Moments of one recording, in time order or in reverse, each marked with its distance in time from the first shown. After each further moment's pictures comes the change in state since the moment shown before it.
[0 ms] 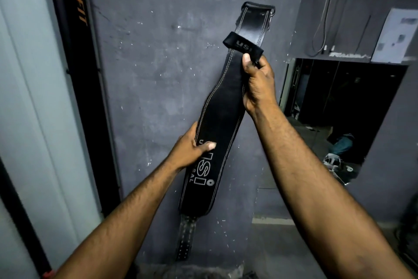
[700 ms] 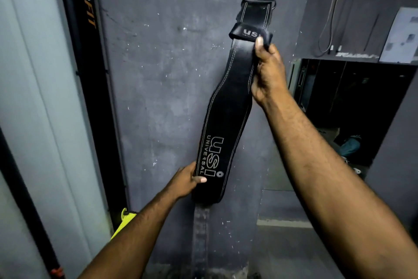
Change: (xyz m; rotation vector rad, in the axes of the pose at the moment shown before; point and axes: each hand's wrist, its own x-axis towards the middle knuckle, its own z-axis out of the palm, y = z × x) left_hand -0.033 -0.096 0.018 0.149 -0.172 -0.145; right_hand 0.004 -0.027 0.017 -0.052 -0.018 0.014
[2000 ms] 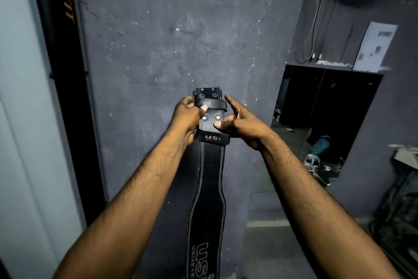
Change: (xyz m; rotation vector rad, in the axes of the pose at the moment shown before) left_hand 0.076 0.153 -0.100 -0.886 0.314 -0.066; right_hand -0.029 0.074 -0.023 -0.699 -0.306 0.456
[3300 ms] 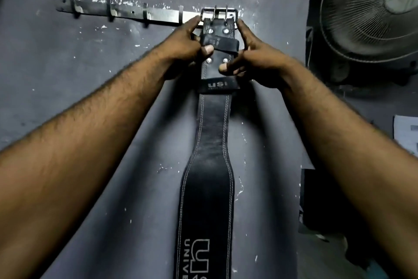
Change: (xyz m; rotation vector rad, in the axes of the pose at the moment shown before) left_hand 0.298 0.269 0.204 0.510 -0.216 0.841; right_hand 0.290 -0.266 -0.247 -0.349 0.044 -0.634
